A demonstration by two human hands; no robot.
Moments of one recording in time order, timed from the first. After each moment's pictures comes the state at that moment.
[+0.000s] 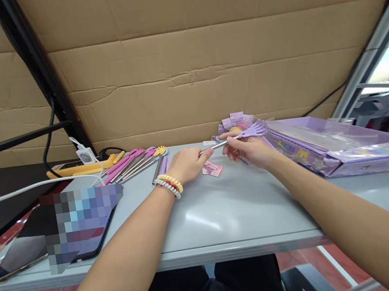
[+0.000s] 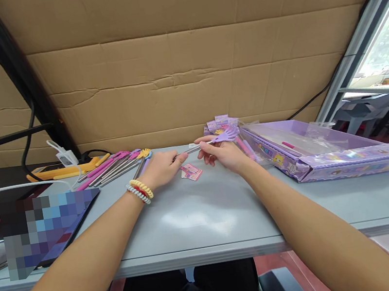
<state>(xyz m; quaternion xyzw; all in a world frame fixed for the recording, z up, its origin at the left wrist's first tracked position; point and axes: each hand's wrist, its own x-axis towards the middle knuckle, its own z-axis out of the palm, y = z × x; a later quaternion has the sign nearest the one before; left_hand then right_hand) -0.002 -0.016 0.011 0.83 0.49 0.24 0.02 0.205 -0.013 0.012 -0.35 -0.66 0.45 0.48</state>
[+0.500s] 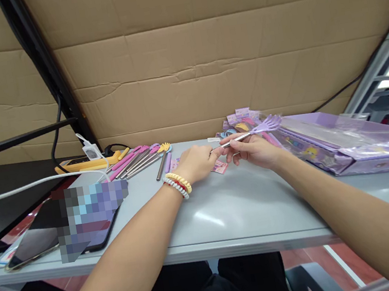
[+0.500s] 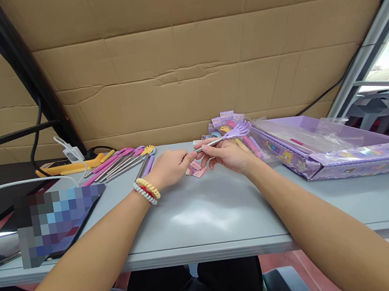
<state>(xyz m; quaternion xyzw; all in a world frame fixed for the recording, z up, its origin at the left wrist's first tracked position) 0.006 -0.026 0.013 0.85 0.48 0.22 0.02 0.204 -0.014 0.007 -0.31 -0.66 0.54 0.42</state>
